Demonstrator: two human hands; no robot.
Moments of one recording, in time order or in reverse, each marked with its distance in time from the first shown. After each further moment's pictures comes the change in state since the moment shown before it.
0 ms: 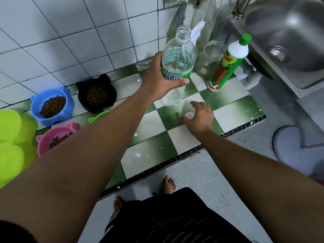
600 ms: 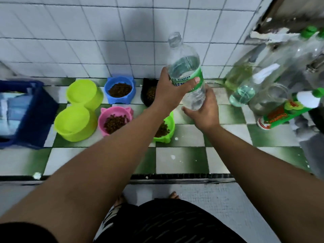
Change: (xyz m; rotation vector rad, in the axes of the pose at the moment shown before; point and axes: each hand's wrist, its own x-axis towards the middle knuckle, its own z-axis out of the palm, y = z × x) left_hand -0.079 -0.007 -0.111 -0.334 0.601 -0.136; right_hand 0.014 -0.172 0.012 0.385 -0.061 -0.361
